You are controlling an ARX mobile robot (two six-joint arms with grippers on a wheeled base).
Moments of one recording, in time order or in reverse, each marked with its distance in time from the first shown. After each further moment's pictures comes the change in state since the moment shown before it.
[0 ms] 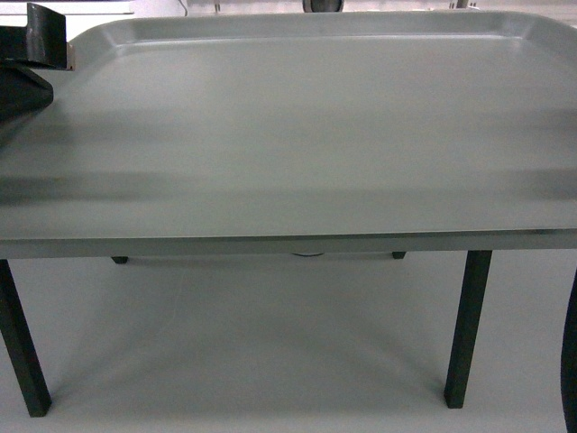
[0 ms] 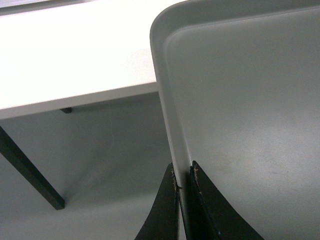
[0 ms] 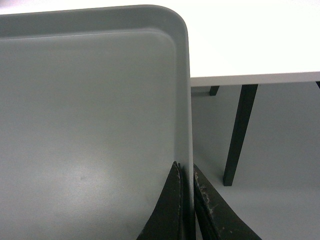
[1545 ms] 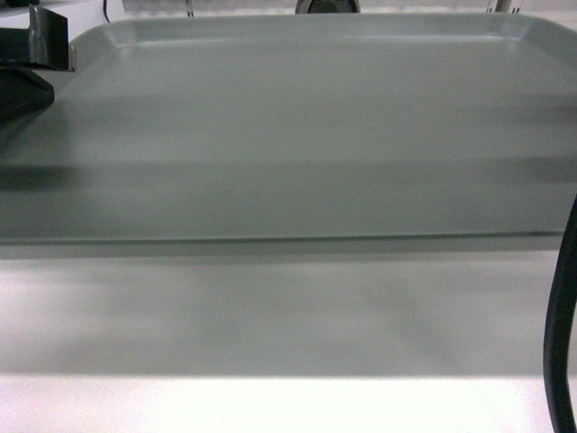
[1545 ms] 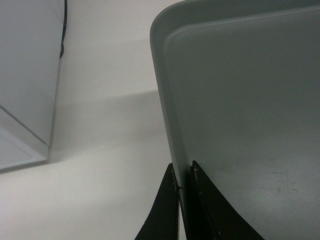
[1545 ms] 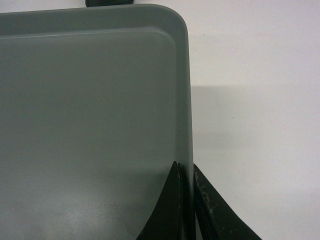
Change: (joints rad) left arm -0.001 0.006 0.000 0.004 0.000 0.000; right arm 0.000 0.007 0.000 0.003 0.001 0.000
